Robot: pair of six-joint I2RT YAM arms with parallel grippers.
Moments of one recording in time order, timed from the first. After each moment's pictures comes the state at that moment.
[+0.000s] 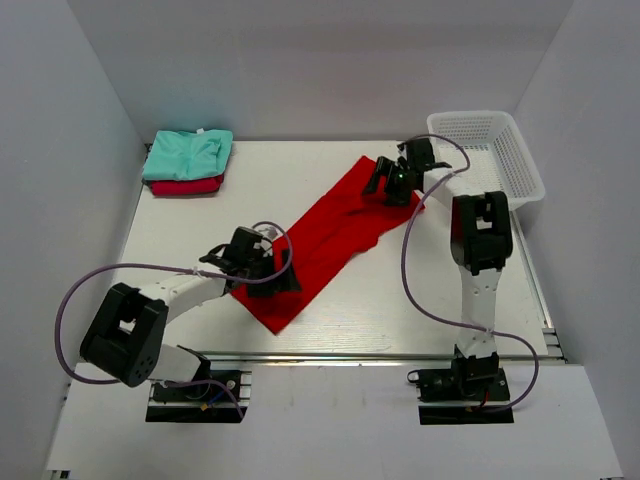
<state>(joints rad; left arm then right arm) -0.41 1.37 0.61 -0.21 0.27 -0.55 0.19 2.15 1.56 -0.36 -0.41 0.47</state>
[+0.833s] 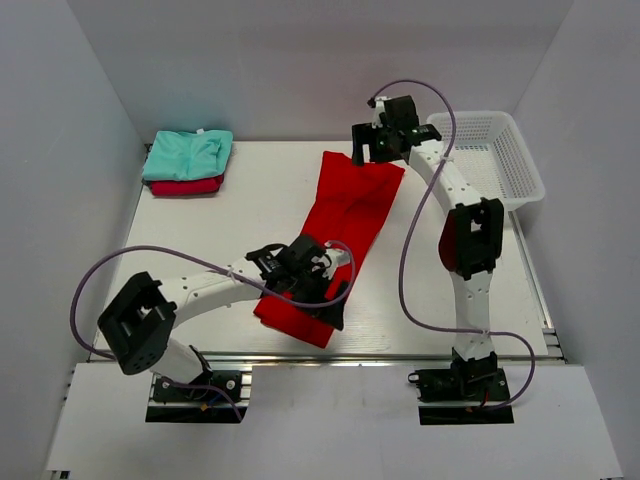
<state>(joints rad) -0.90 1.49 0.91 -0.45 0.44 -0.39 0.32 2.25 2.14 -0.64 -0.22 0.06</state>
